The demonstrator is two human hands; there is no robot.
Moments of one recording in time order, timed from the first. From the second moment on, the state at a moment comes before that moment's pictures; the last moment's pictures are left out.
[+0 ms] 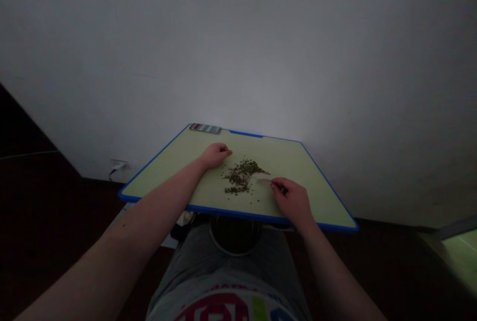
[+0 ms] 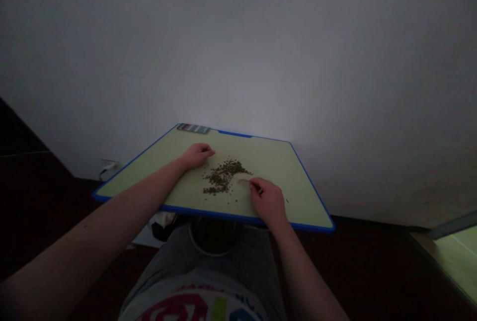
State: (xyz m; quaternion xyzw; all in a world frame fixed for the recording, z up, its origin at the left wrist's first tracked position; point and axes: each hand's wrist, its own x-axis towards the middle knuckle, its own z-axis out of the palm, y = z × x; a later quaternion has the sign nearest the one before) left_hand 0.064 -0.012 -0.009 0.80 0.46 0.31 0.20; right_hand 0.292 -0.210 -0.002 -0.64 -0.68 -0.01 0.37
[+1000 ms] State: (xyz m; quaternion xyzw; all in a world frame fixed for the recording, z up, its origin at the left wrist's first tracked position) left_hand 0.064 -0.011 -0.009 0.81 0.46 0.31 0.20; right_hand 0.286 -0.210 -0.001 -0.61 -0.70 0.02 0.37
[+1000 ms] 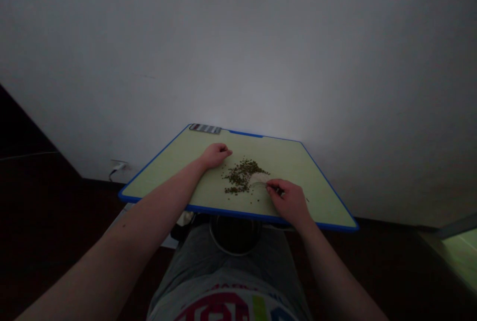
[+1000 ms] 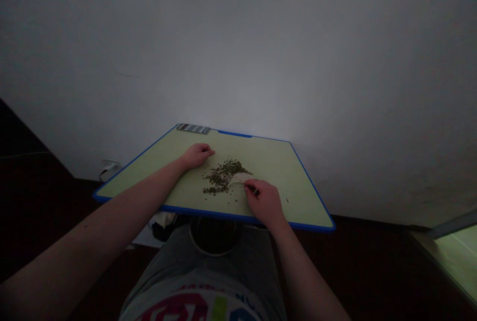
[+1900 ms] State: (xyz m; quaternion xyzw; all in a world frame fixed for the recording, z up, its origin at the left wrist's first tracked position) left_hand 0.063 -0.011 -0.010 0.81 0.46 0.31 0.21; right_hand 0.293 -0.211 -0.001 -0.60 -0.71 0.03 0.36
